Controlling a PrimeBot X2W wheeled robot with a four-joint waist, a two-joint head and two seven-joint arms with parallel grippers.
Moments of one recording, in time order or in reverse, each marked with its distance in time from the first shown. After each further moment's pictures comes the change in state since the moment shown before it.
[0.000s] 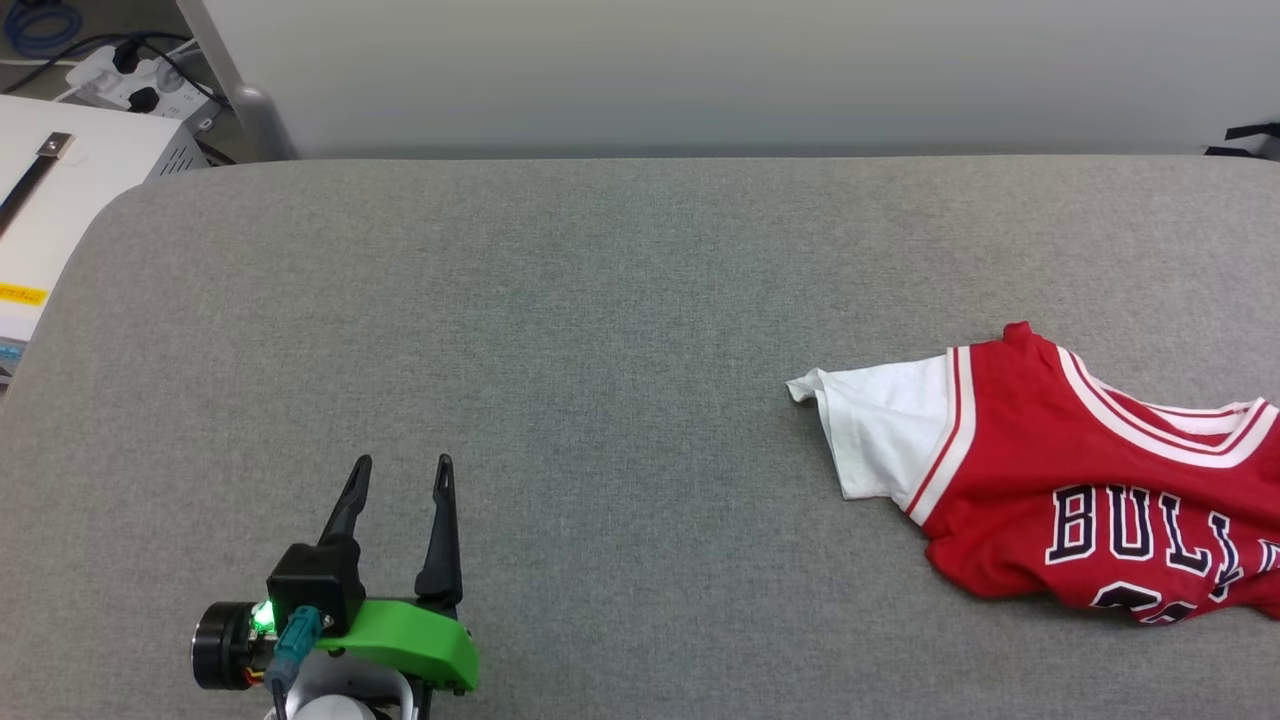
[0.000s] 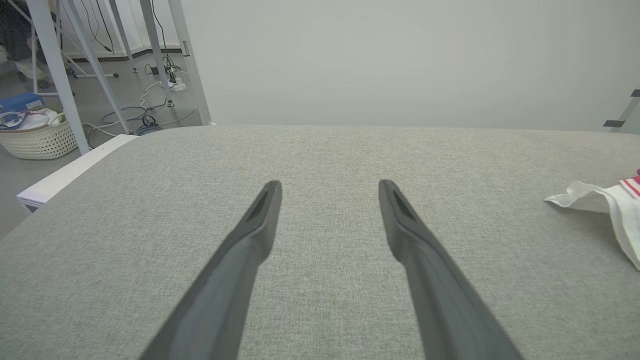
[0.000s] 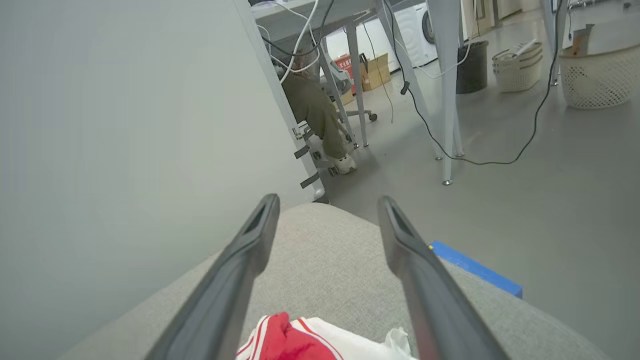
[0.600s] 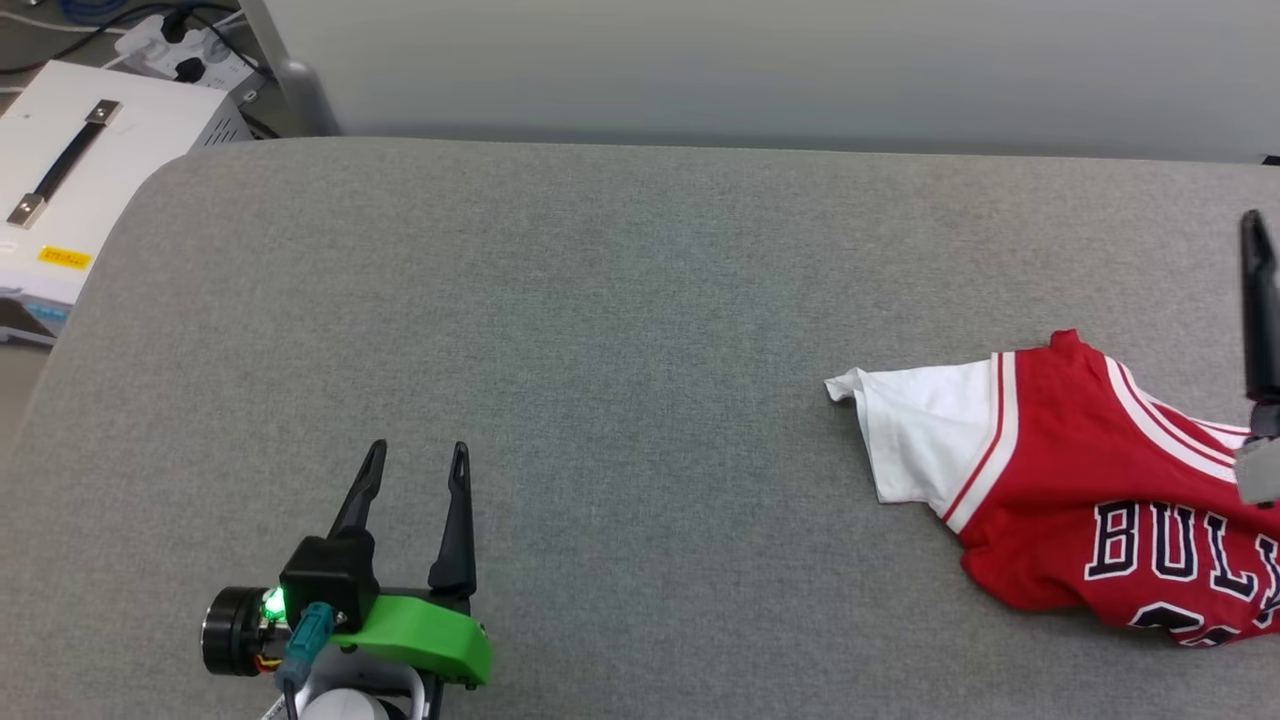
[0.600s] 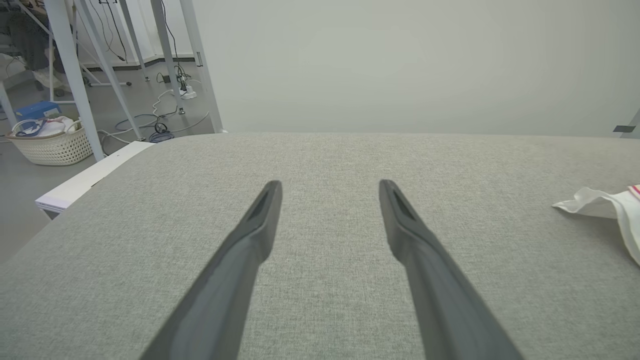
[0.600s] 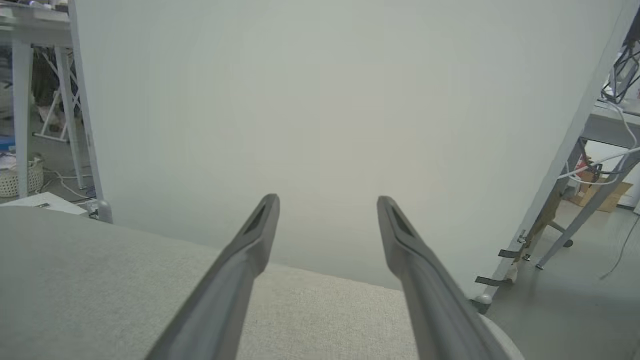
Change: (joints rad) left arm -0.001 -0.001 -0.023 -0.039 0.015 -0.003 0.000; right arm -0.057 -0.116 0.532 -0.464 -0.272 0.000 0.221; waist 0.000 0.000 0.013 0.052
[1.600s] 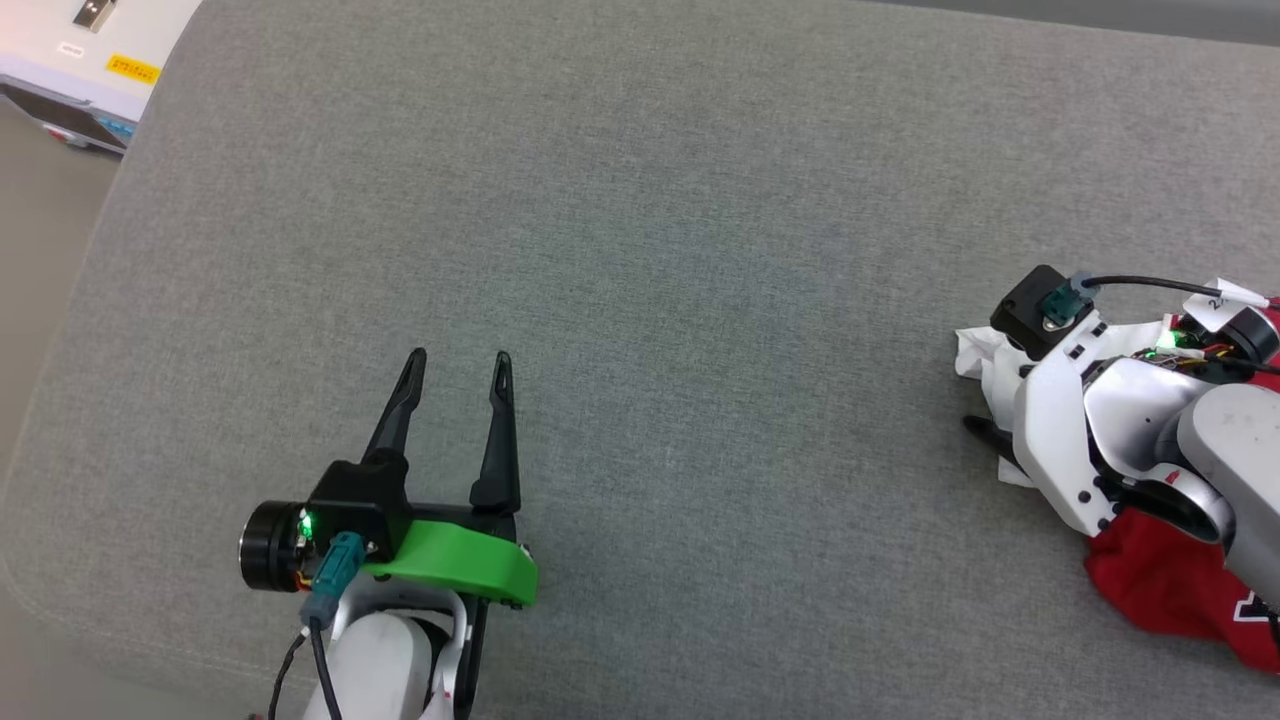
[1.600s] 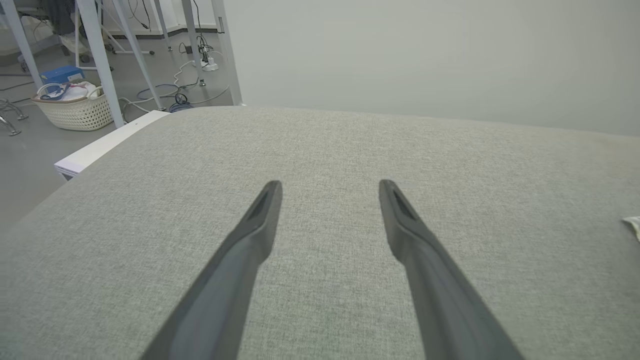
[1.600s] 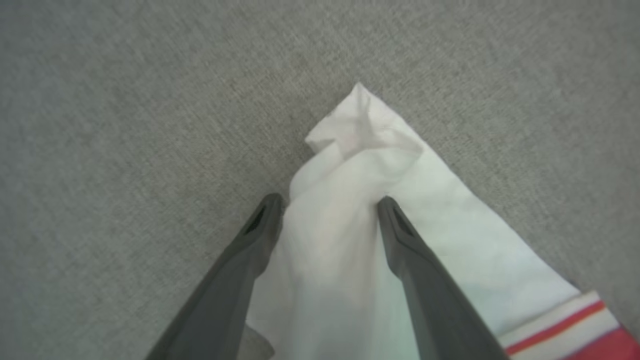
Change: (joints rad) left arm -0.123 -0.001 -0.105 -0.035 -0.072 0.060 0.000; right arm -0.558 -0.341 1.083 0.437 0.460 0.000 0.670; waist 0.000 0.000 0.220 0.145
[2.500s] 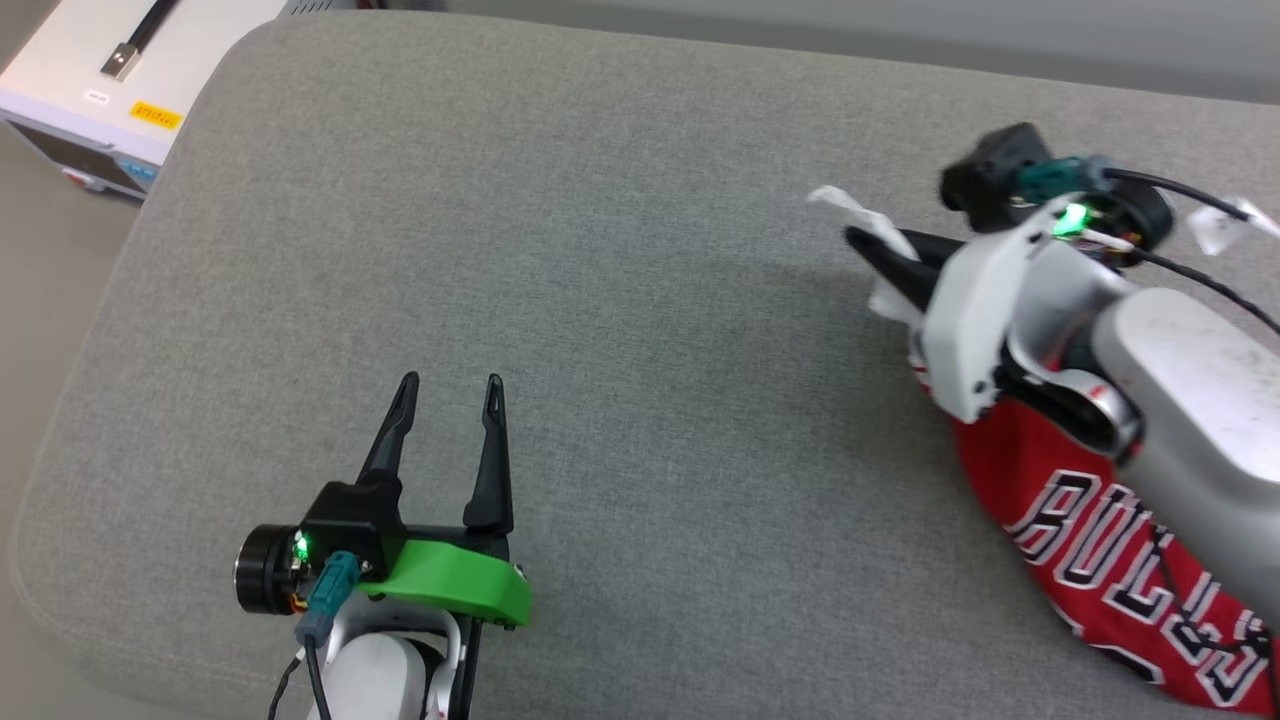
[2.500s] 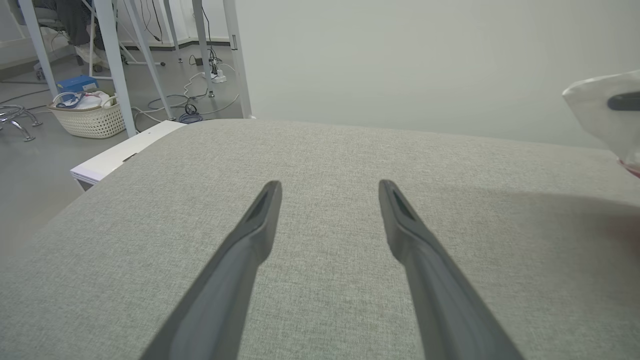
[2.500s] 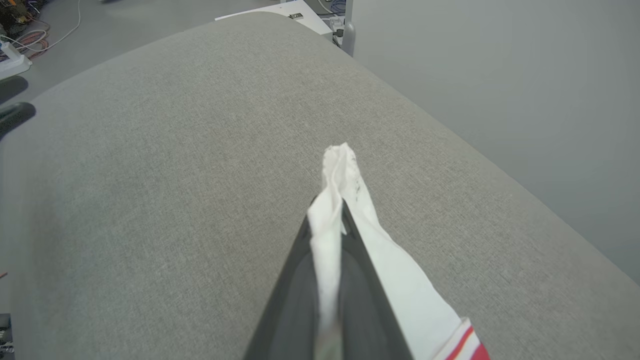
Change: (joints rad) left arm 0.036 0.000 0.014 0.000 0.002 0.002 0.000; right arm -0.120 0.169 -0.082 -0.012 0.063 0.000 -0.353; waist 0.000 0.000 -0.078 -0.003
